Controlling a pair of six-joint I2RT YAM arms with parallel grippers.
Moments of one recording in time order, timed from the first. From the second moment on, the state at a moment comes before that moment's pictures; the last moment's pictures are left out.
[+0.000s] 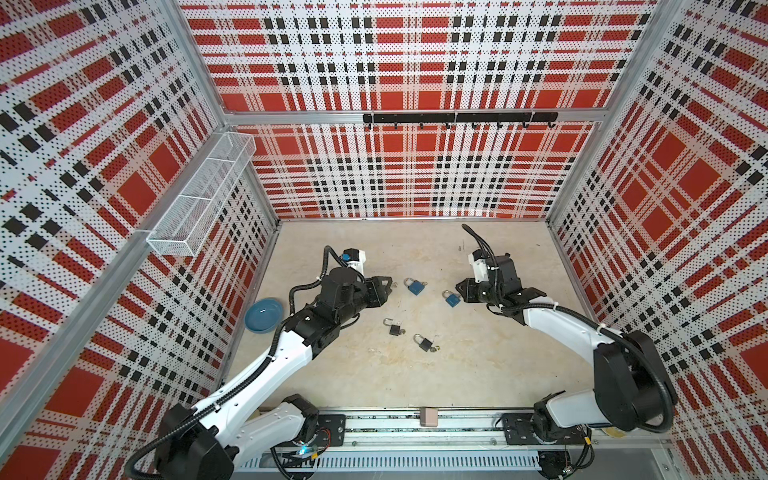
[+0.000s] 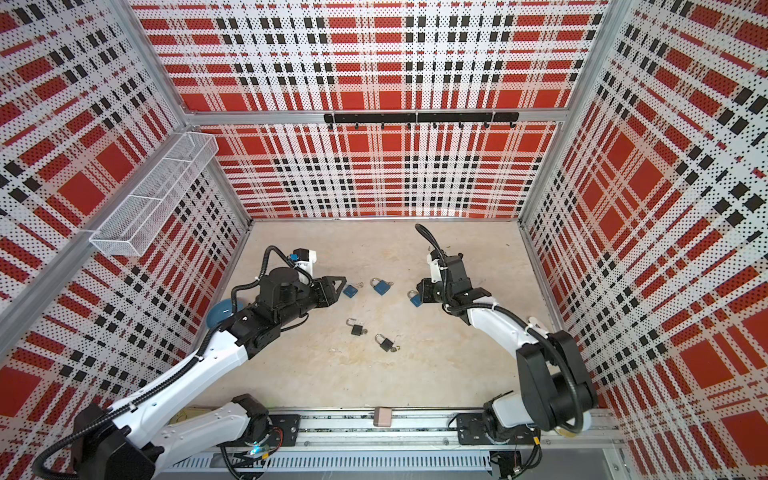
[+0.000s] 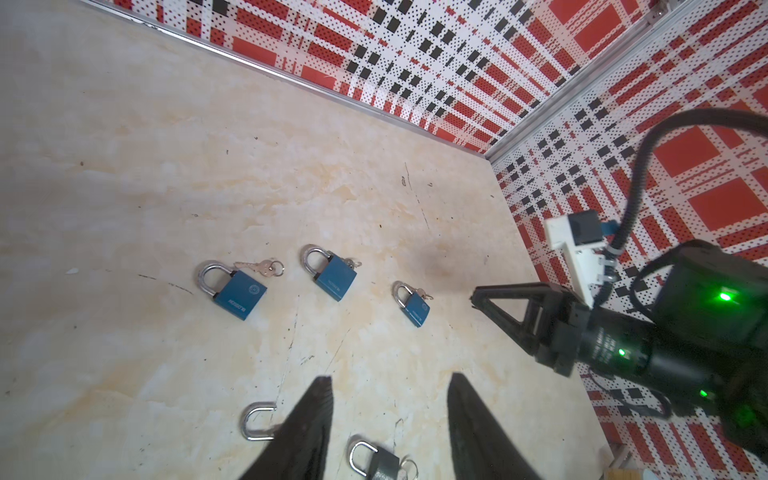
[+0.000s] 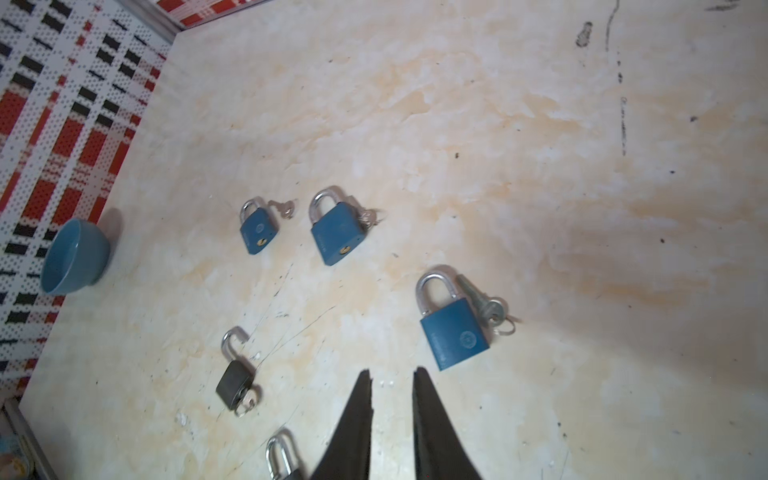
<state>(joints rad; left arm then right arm) -0.55 1.04 0.81 -0.20 0.04 -0.62 0.43 1.40 0.84 -0.16 -0.20 0.34</state>
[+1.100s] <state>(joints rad) -0.41 0.75 0.72 -0.56 -0.01 -0.63 0.94 1.62 0.88 -0.36 0.06 0.23</state>
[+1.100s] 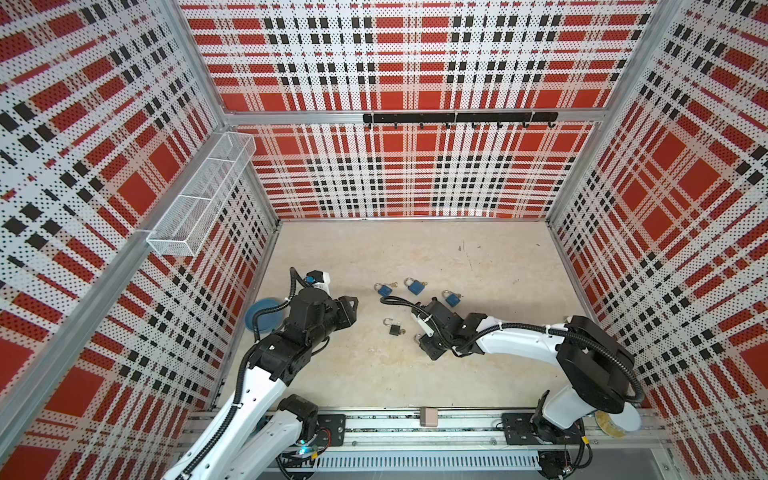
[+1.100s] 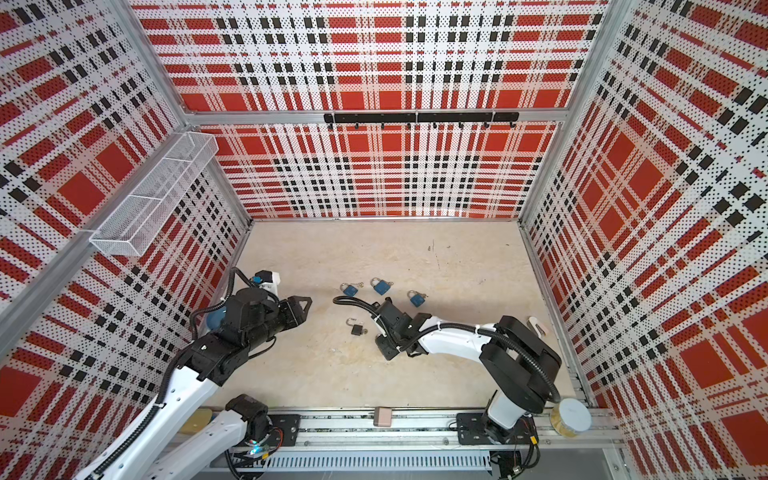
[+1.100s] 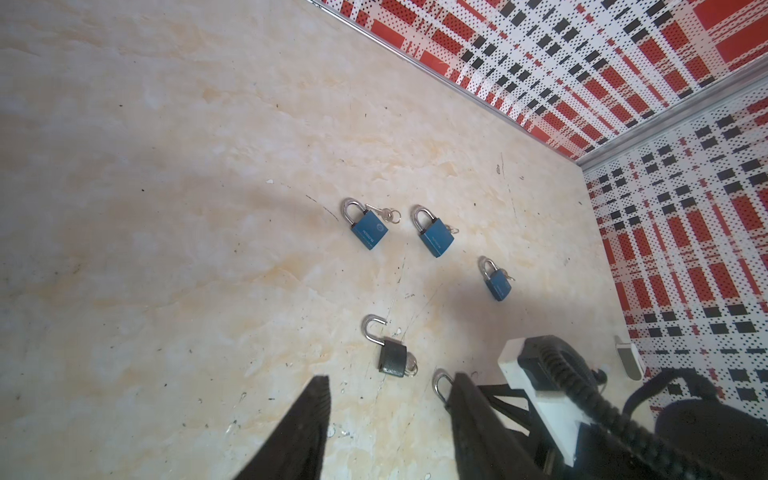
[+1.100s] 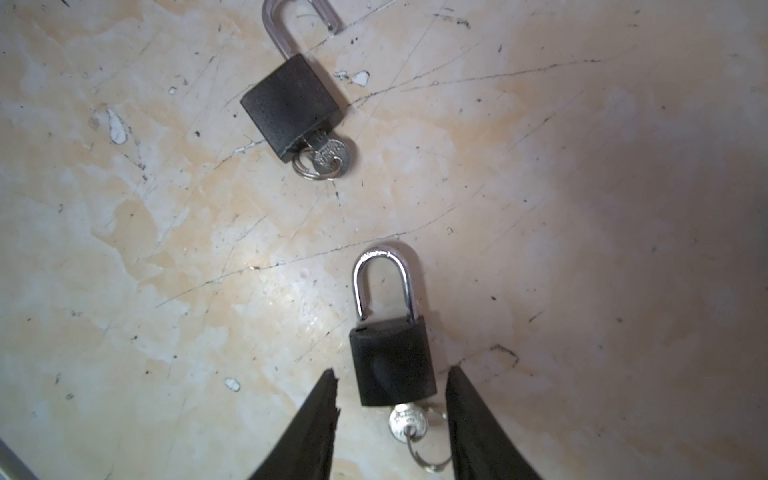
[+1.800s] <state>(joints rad) -0.37 0.74 0.71 -0.56 0.02 -0.63 1.00 1.72 0.94 -0.40 0.18 0.21</state>
